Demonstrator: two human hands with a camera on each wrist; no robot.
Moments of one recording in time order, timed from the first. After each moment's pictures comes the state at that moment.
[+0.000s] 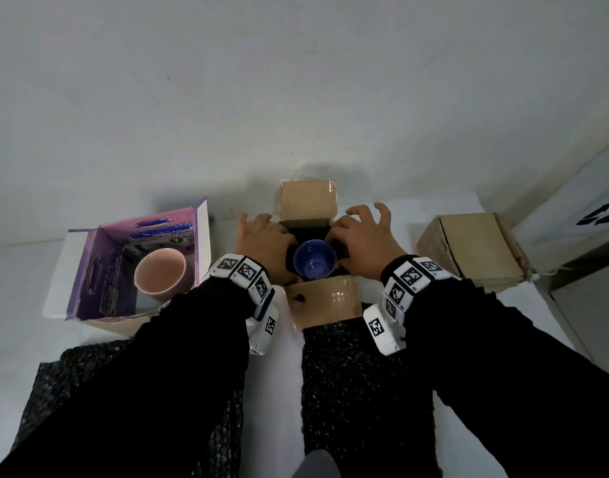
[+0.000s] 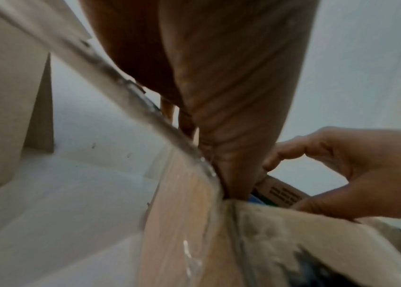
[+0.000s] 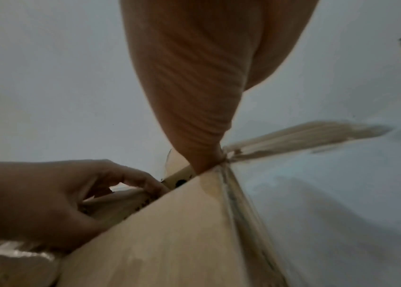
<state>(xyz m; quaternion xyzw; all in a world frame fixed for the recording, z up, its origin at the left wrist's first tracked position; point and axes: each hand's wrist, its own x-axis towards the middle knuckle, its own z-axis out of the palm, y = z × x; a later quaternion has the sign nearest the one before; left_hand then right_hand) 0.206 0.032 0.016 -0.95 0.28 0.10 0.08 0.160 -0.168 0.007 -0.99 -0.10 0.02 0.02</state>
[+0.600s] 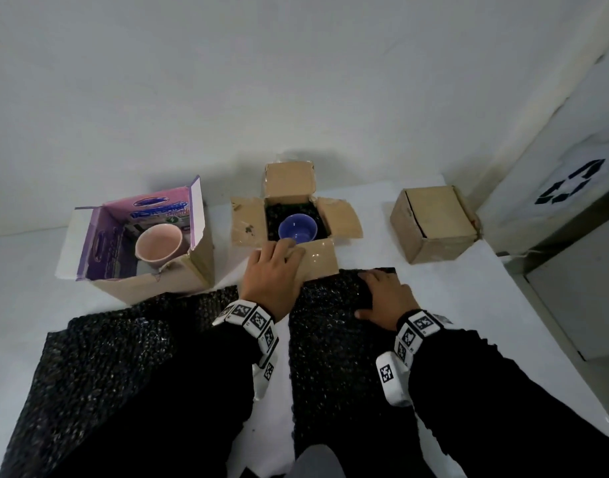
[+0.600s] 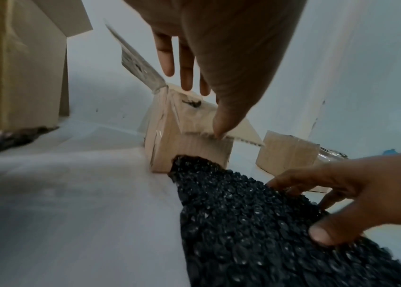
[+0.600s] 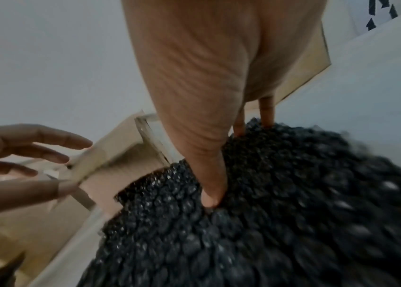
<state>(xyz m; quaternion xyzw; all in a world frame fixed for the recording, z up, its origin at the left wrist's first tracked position) 0.080 0.041 -0.018 -0.94 0.33 -0.09 -0.04 0.003 -0.189 -0.059 -0.97 0.10 0.18 0.12</state>
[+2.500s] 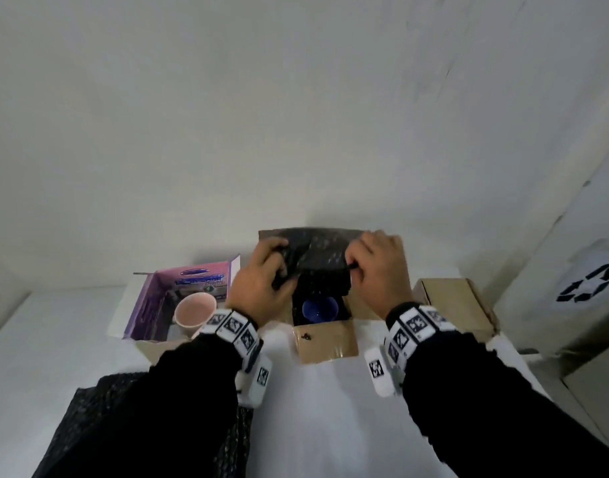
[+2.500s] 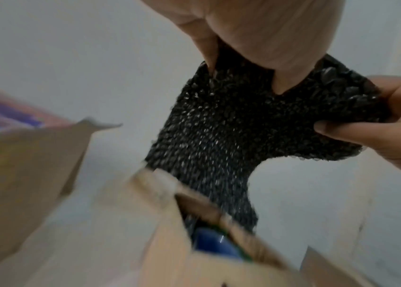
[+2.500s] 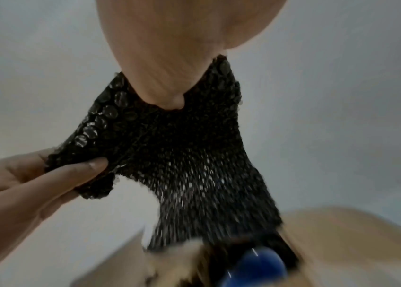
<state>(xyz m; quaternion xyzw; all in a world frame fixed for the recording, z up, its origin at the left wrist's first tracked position) 0.143 0.075 0.086 -0.84 0.33 -0.26 -0.33 0.101 -0.152 0.105 -0.90 -0.13 -0.39 0.13</state>
